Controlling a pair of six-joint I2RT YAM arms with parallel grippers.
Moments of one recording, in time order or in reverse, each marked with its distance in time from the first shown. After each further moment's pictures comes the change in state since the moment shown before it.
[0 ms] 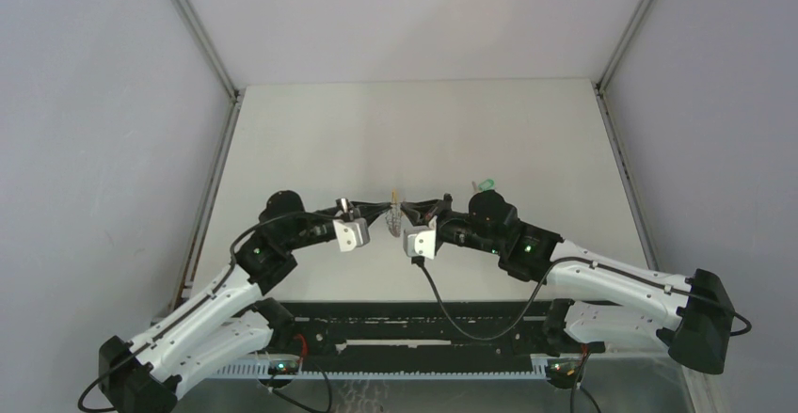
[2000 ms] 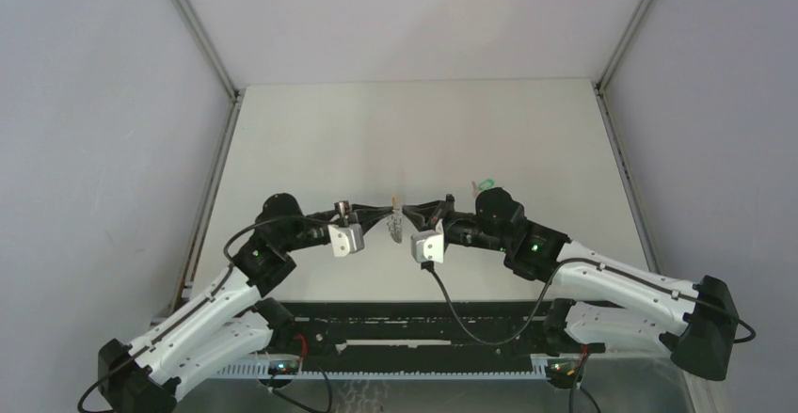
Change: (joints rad) left arm 0.003 -0.021 -0.020 0.053 0.076 -0.027; right arm -0.034 -0.037 0.000 -0.037 -0.116 -0.047
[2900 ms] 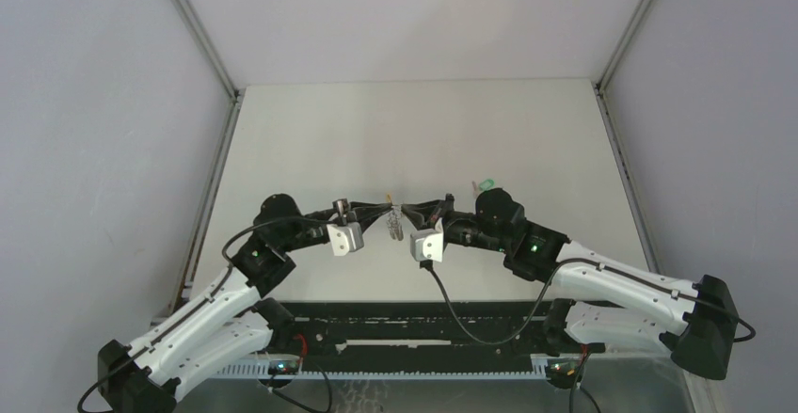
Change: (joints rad) left arm 0.000 -0.005 0.000 0.021 -0.023 -0.002; right arm 0.010 0.003 0.000 0.018 0.021 0.021
